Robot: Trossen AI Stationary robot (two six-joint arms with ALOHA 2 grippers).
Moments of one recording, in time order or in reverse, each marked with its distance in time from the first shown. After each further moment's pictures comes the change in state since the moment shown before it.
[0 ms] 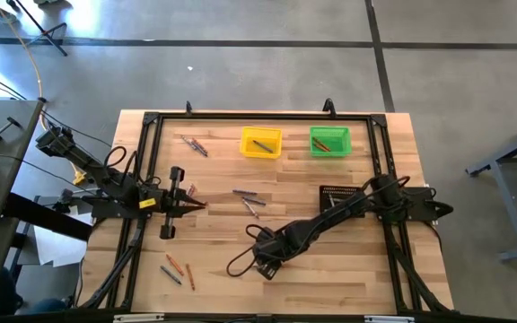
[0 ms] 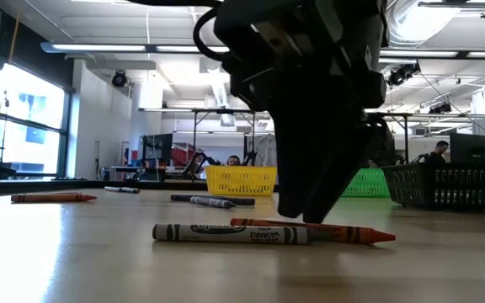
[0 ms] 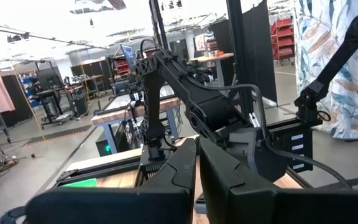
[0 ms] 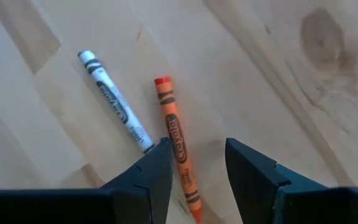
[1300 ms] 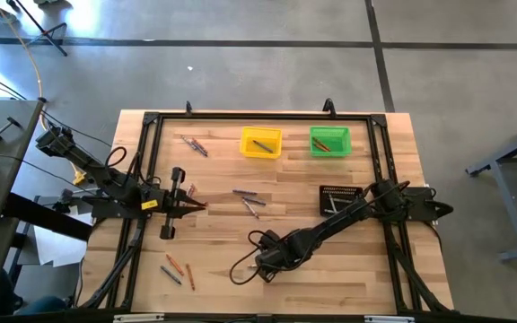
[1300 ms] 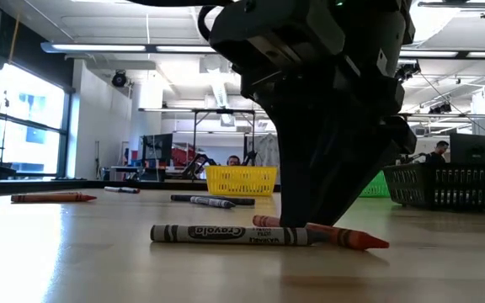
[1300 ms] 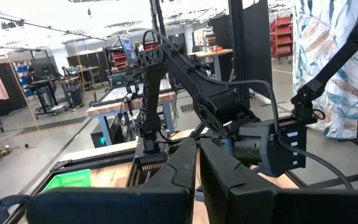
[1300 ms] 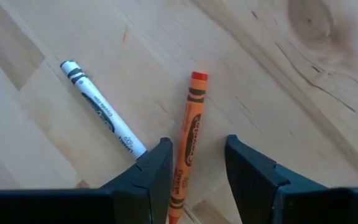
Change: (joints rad) left arm 0.000 0.000 0.000 -0.031 0.000 -0.051; right arm 0.058 0.036 0.002 -0.022 0.090 0.163
